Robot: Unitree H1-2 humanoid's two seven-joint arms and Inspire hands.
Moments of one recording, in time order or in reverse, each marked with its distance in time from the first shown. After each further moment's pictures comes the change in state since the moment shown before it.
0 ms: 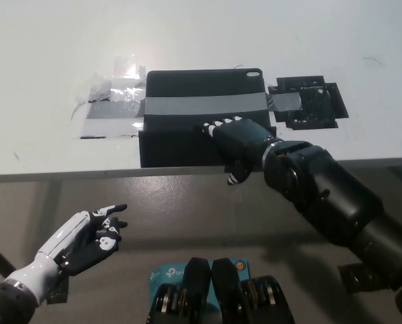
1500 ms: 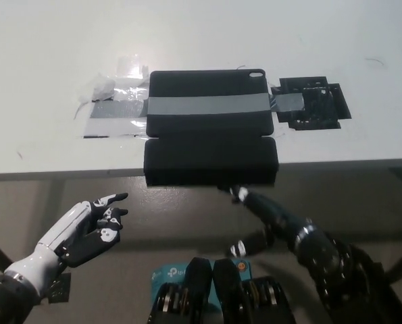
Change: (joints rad) left_arm -0.029 0.004 -0.001 -0.019 0.005 0.000 0.000; right_arm 0.519 0.075 -0.363 -0.439 0.201 0.234 0.096
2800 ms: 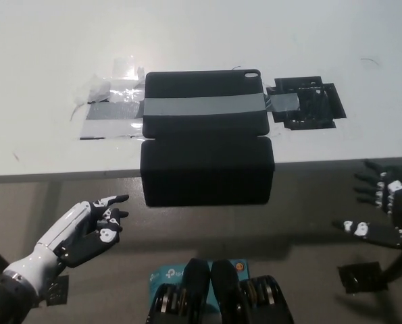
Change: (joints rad) left_arm 0.008 0.003 0.005 0.002 0.000 0.000 -0.010; right_arm 0.213 -0.044 -0.506 -0.218 0.369 -0.072 -0.109
